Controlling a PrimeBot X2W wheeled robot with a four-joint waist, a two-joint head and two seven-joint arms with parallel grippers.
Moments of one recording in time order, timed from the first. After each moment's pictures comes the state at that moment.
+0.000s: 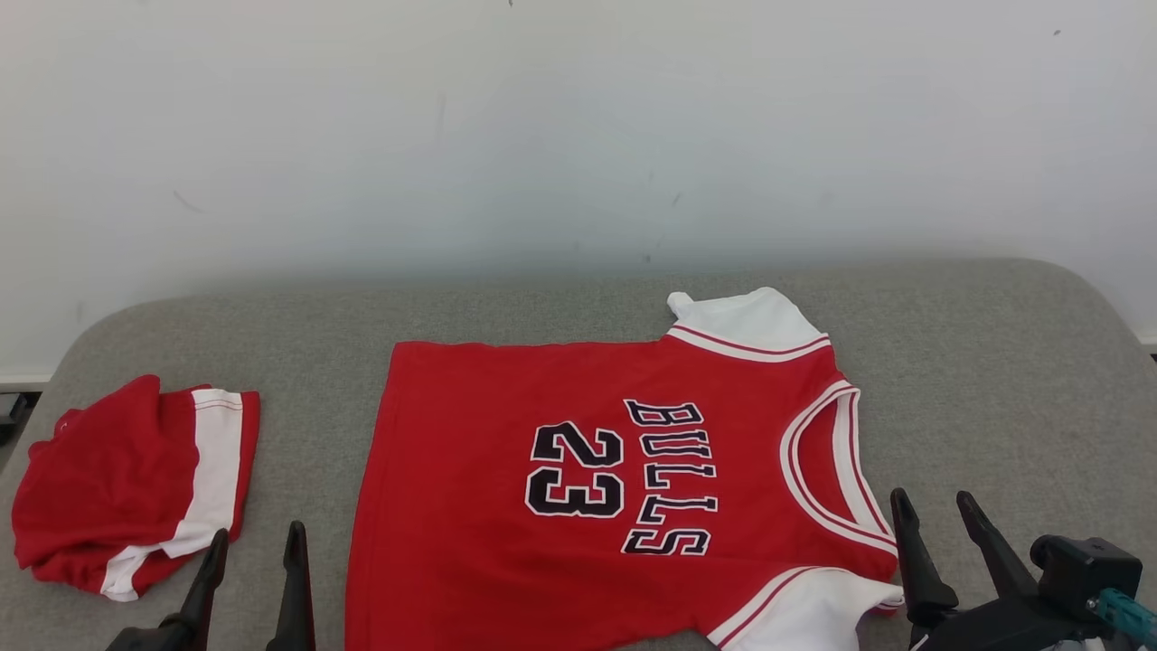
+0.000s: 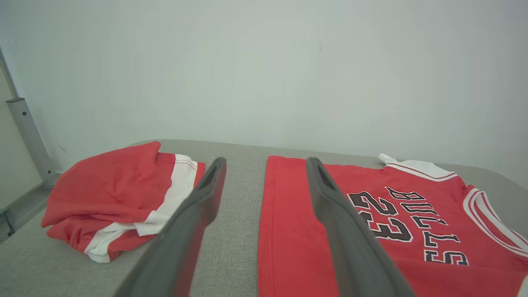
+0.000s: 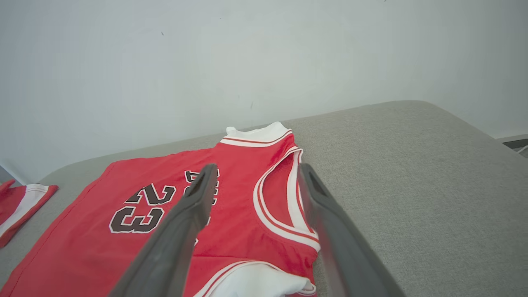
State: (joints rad) left arm 0.10 0.15 -0.15 0.00 -0.21 0.09 -0.14; right arm 0.13 -0.14 0.04 -0.04 0.42 -0.09 0.02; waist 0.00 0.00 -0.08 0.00
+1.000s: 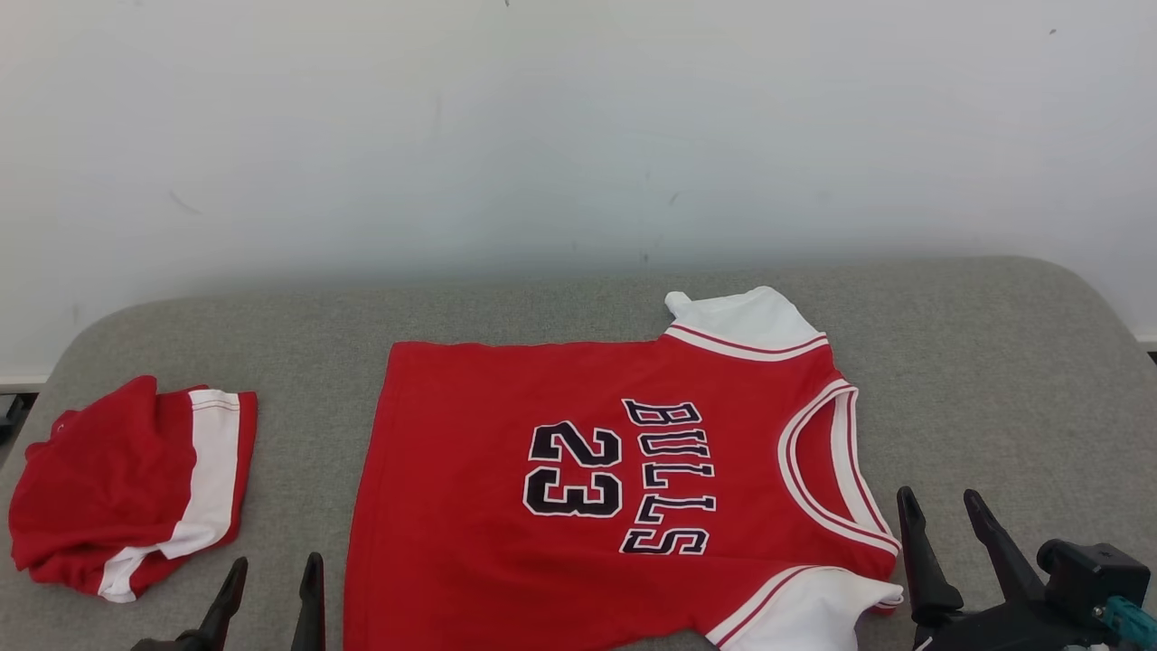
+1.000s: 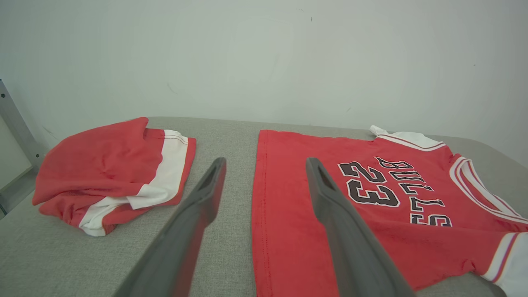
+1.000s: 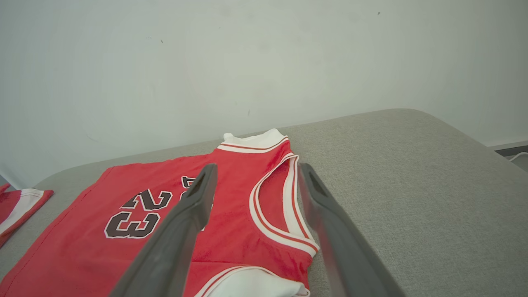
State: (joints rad) left arm 0.16 0.17 -0.17 -0.06 -0.22 0.08 -0.05; right arm 0.14 -0.14 0.04 -0.04 0.41 -0.09 -0.02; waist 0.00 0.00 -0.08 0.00
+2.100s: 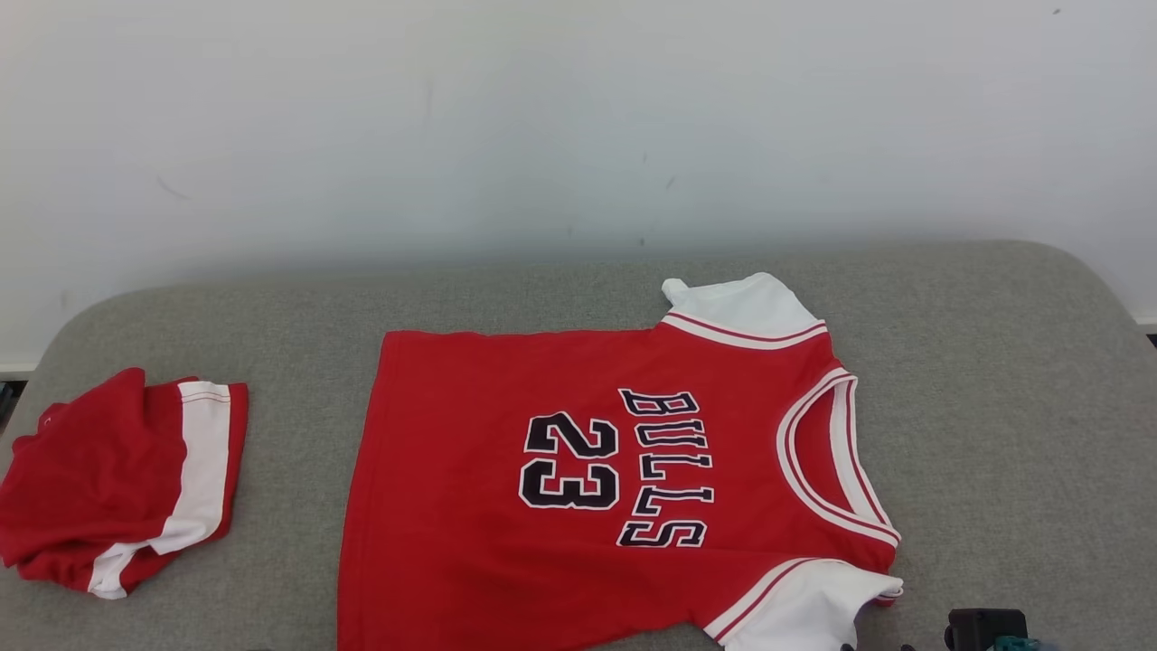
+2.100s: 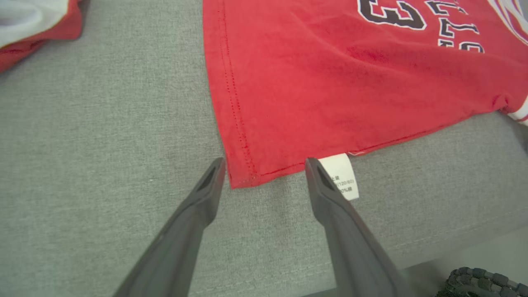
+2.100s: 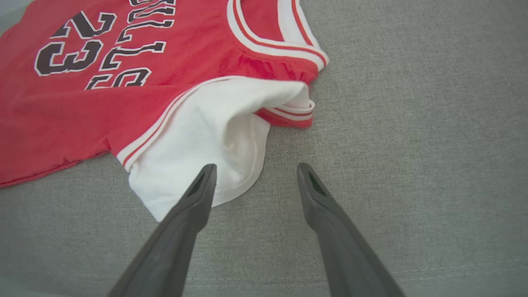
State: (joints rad) left arm 0.09 0.20 -0.29 0.23 -0.26 -0.04 0.26; right arm 0.19 -0.14 0.12 0.11 0.40 -0.11 0.30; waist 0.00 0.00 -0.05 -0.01
